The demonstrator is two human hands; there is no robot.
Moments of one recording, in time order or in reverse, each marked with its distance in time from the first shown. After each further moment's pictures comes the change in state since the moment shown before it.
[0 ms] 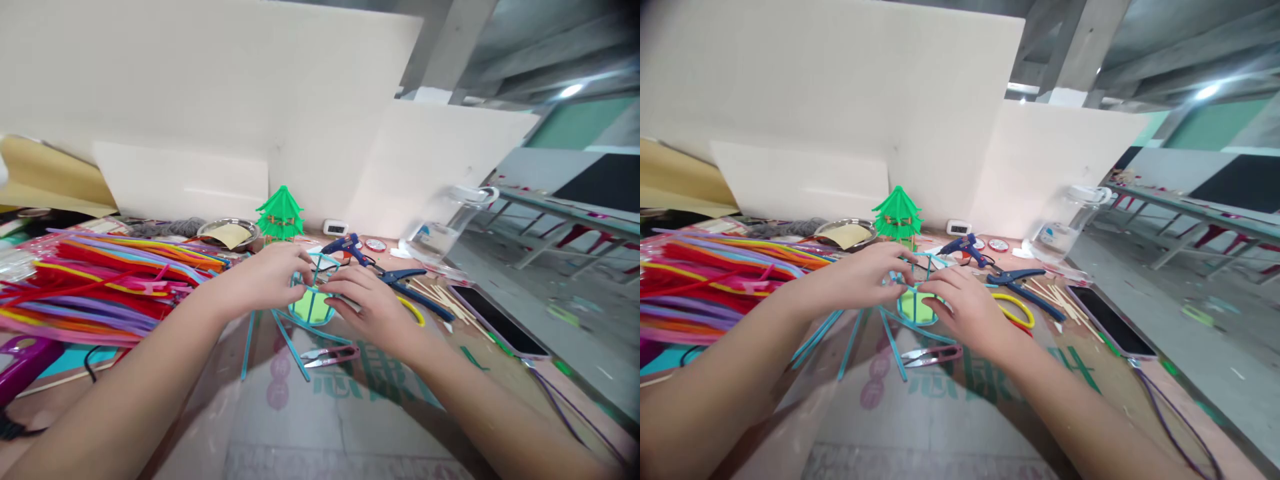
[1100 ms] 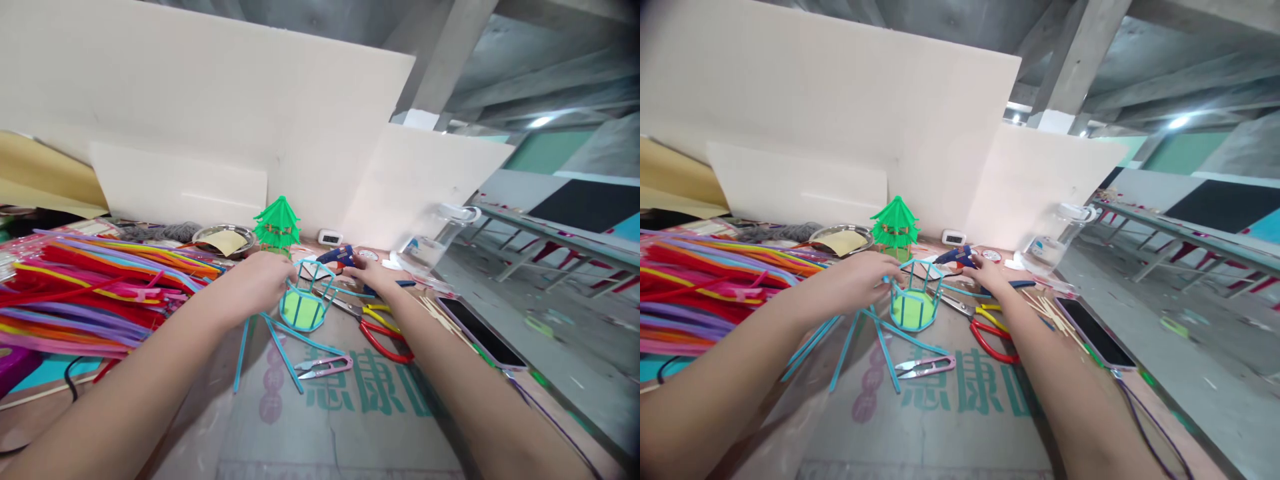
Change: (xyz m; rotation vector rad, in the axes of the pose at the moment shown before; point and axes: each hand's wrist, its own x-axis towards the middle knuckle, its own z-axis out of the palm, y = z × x) left_hand -0.001 -0.019 0.006 0.078 0.004 -0.108; right_hand -0.009 0.168 0.029 0.189 -0.087 0.953
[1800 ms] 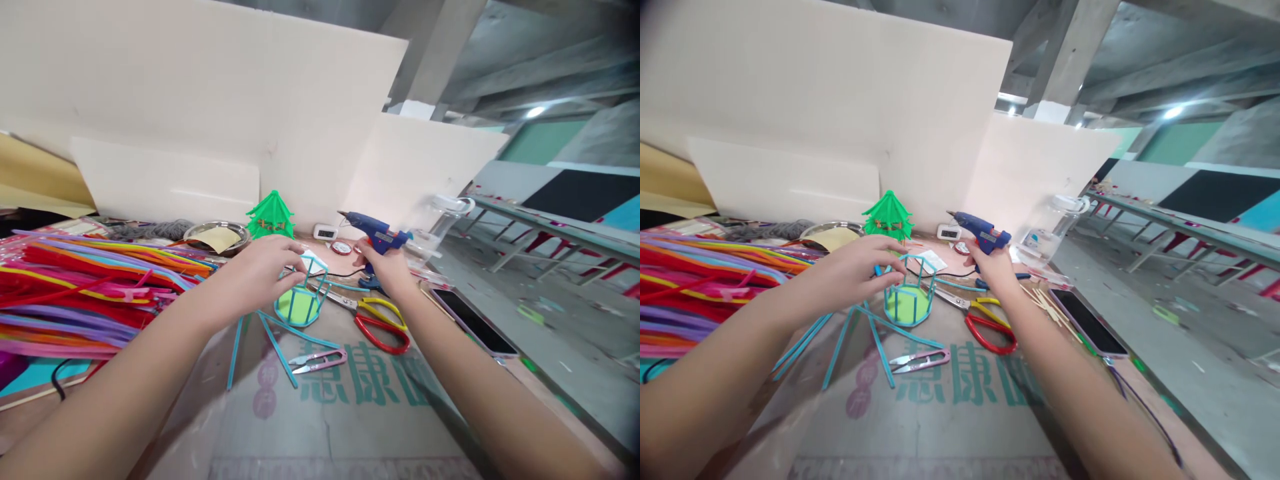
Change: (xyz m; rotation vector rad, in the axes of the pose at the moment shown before) left_hand 0.001 0.018 -0.014 -0.059 0.152 0.072; right_hand -0.053 -0.066 -0.028 0.292 0.269 -0.108
